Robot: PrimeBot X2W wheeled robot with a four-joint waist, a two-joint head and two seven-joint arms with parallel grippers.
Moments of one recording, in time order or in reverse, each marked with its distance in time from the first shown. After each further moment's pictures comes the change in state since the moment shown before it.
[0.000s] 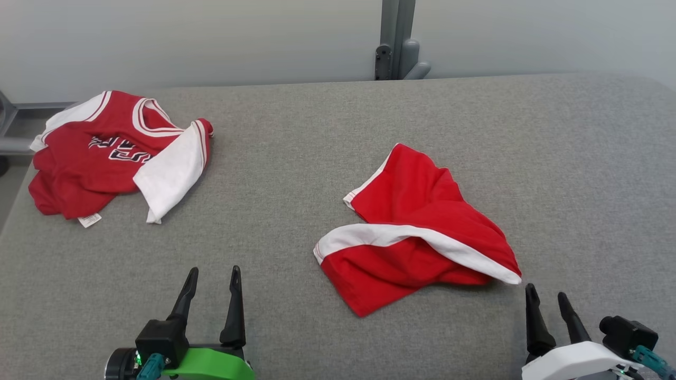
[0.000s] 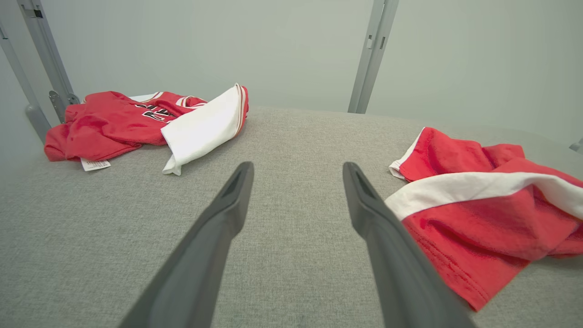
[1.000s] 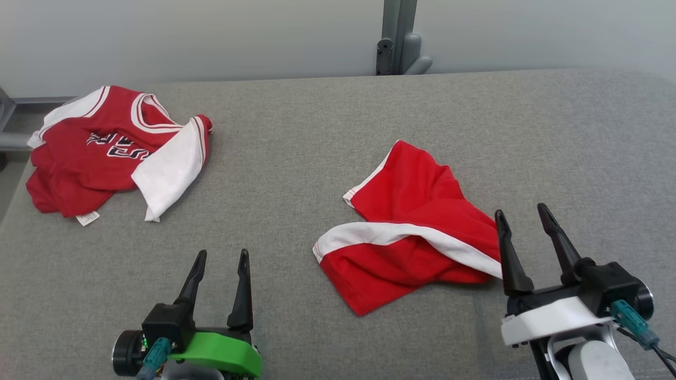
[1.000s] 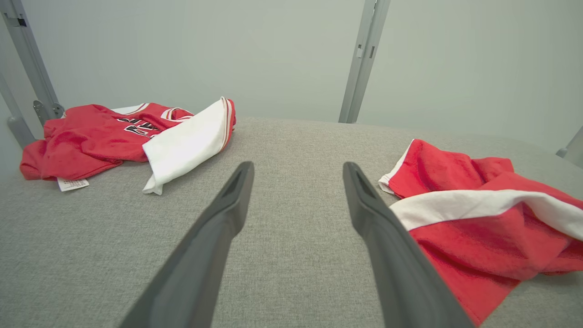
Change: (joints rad) left arm -0.063 0.000 -0.039 0.015 -0.012 0.010 0.000; right arm -0.097 -0.001 0.096 -0.257 -0.305 0.000 0.000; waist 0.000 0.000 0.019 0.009
